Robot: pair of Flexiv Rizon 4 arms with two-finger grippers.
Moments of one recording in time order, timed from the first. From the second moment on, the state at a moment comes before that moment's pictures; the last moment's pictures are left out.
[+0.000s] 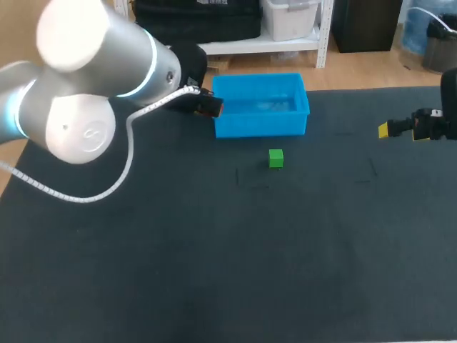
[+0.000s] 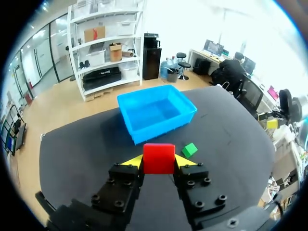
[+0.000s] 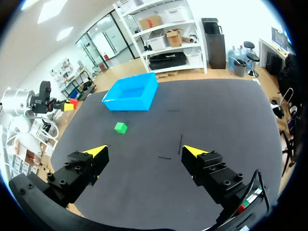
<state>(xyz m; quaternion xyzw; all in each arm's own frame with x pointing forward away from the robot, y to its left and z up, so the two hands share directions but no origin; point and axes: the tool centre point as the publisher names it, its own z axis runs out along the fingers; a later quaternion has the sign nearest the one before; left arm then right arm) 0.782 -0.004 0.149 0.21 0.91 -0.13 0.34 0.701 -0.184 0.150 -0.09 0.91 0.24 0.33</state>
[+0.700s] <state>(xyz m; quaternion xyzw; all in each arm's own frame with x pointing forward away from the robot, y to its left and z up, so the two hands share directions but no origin) 0.817 -0.009 0.155 0.24 0.89 -0.15 0.35 0.701 -0.184 0.150 -0.09 0.91 0.24 0.33</state>
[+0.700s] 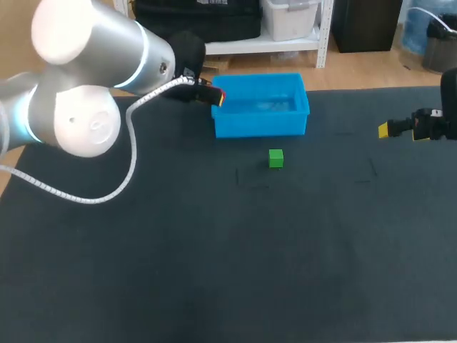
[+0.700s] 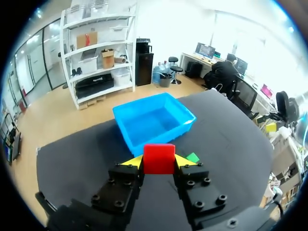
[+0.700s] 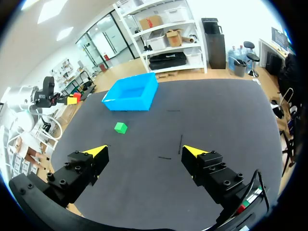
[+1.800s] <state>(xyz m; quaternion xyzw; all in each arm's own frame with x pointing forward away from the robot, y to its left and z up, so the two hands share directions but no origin) 0.905 -0.048 0.098 0.26 0.90 -0.18 0.29 0.701 -0.184 0.150 -0.09 0.91 0.24 0.33</state>
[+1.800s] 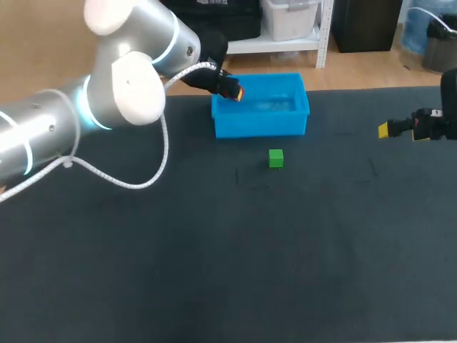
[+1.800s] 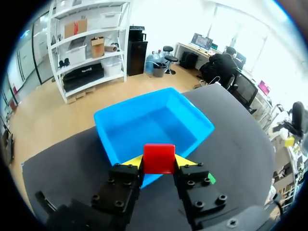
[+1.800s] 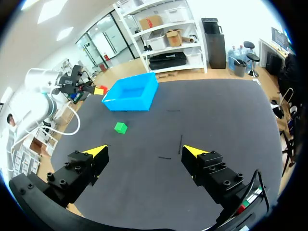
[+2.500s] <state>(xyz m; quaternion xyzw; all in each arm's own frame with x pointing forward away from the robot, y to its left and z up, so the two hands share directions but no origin) 0.926 -0.056 0.078 0.26 0.91 -0.17 0.27 0.701 -0.184 0.150 -0.09 0.91 0.24 0.33</state>
